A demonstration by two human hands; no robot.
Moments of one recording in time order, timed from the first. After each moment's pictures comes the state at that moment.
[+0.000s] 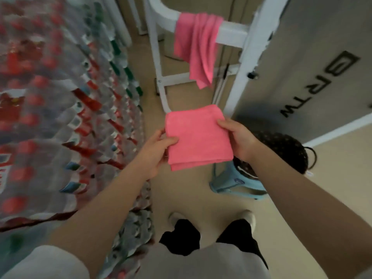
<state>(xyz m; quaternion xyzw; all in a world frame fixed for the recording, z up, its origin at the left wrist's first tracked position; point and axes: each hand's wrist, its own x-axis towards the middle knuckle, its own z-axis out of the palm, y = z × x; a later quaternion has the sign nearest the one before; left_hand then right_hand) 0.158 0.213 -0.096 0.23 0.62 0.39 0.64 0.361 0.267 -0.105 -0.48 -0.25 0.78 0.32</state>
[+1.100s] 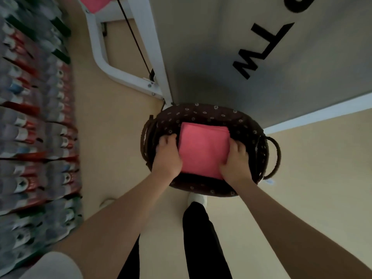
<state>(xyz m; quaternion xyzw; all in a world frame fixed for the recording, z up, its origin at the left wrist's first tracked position) 0.493 0.293 -0.412 0.51 0.75 0.03 0.41 0.669 0.291 -0.419 -0.74 -0.55 0.39 -0.01</state>
